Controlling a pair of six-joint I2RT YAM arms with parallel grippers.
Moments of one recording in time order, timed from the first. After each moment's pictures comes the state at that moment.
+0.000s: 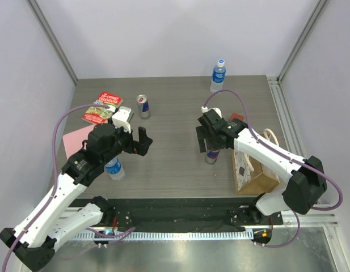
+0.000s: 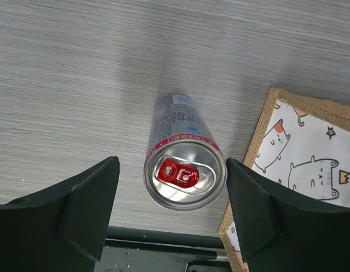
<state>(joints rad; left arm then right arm) -0.60 0.80 0.95 -0.54 -0.04 -0.21 0.69 1.42 1.18 -0.86 0.30 0.43</state>
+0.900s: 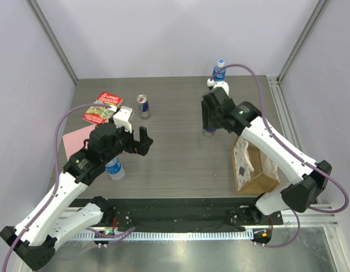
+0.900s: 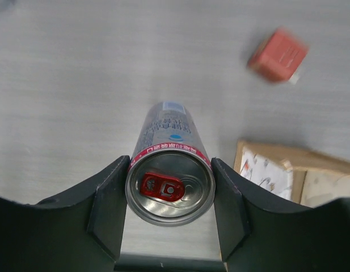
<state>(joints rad) -0.60 0.82 0.95 -0.53 -0.04 -0.21 0.67 1.44 1.48 -0.95 0.41 0.42</state>
